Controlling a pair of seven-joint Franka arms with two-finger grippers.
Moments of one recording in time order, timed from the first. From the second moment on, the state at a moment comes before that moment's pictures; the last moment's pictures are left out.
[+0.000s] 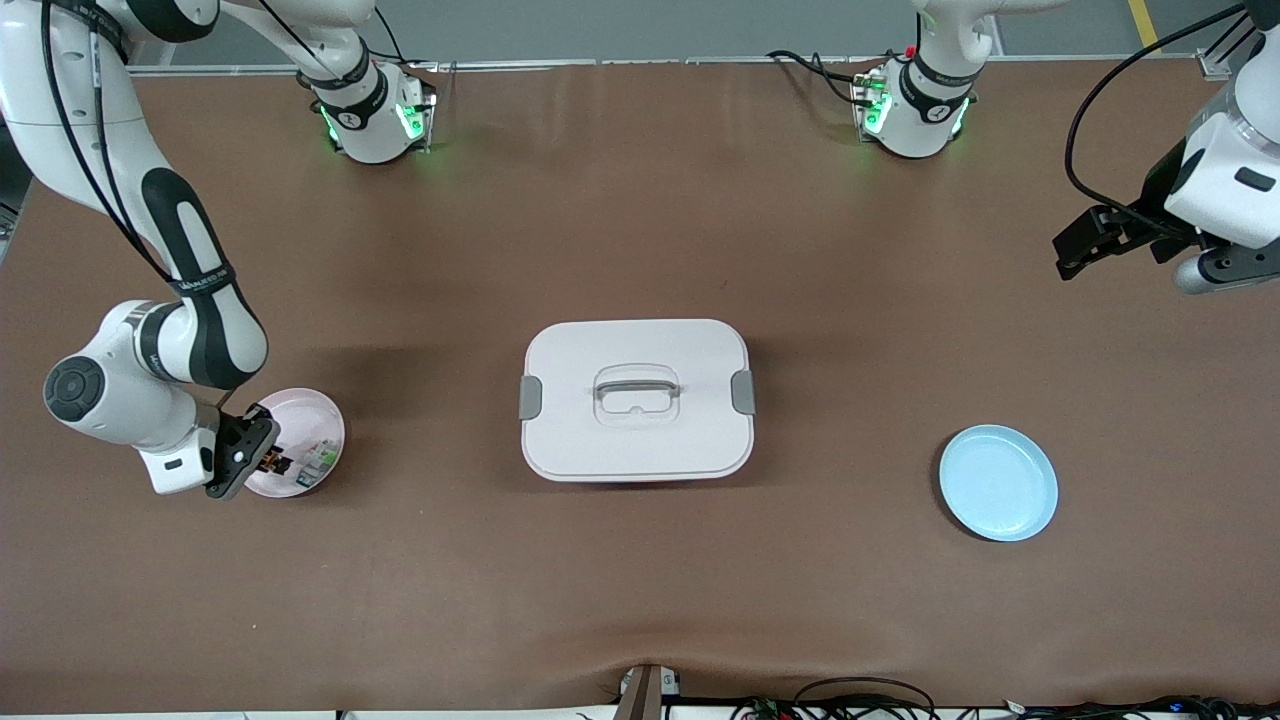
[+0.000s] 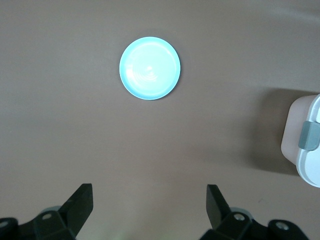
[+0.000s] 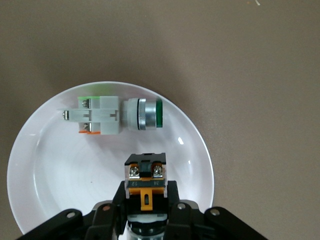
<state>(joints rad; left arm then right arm) 0.03 0.03 -0.19 -1.49 0.09 1.51 -0.30 -0.15 0.62 0.03 -1.79 0.01 2.43 -1.23</state>
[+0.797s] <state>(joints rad) 0.02 0.03 -0.20 -1.49 0.09 1.51 -0.30 -0.15 0.57 0.03 -1.75 0.09 2.32 -1.20</state>
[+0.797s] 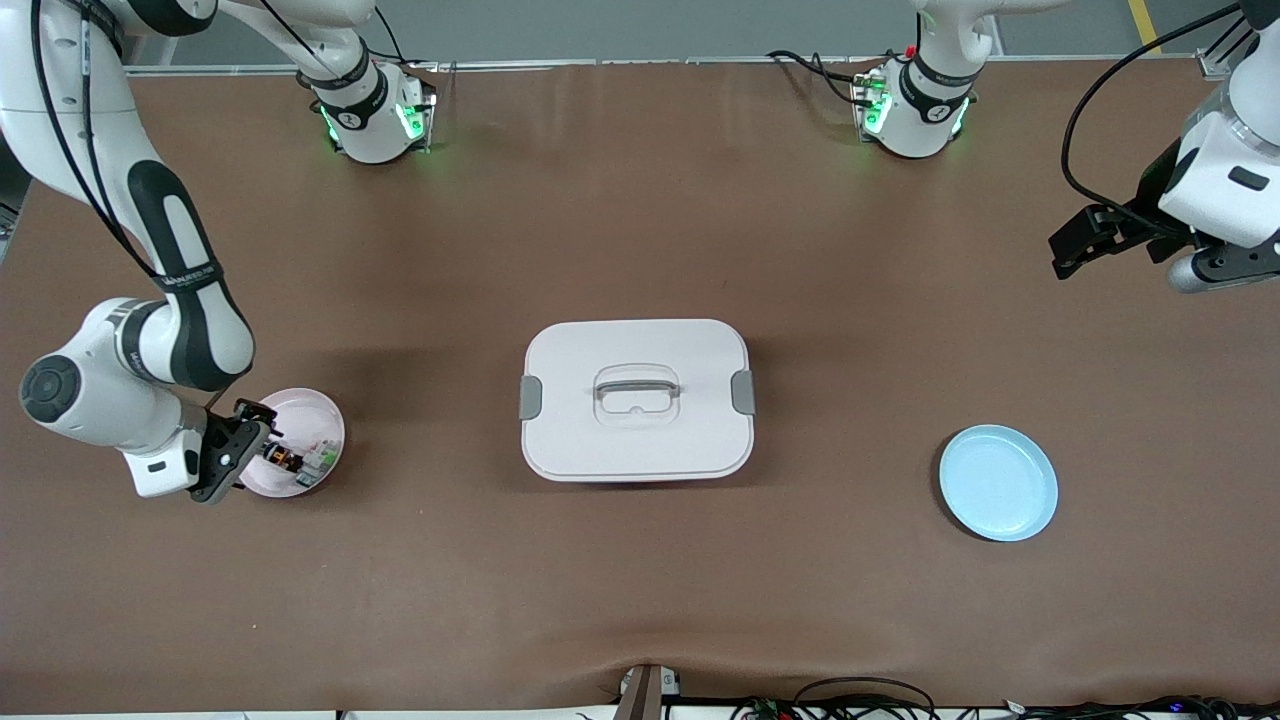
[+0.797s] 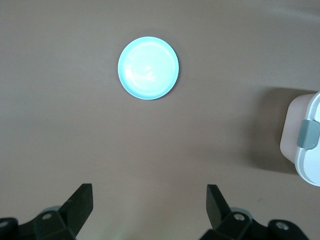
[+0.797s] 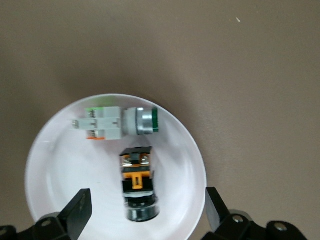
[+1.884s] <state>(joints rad) 0.02 0.03 -0.20 -1.49 0.09 1.51 -0.30 -0.08 0.08 0.03 -1.88 0.11 1.81 -0.33</state>
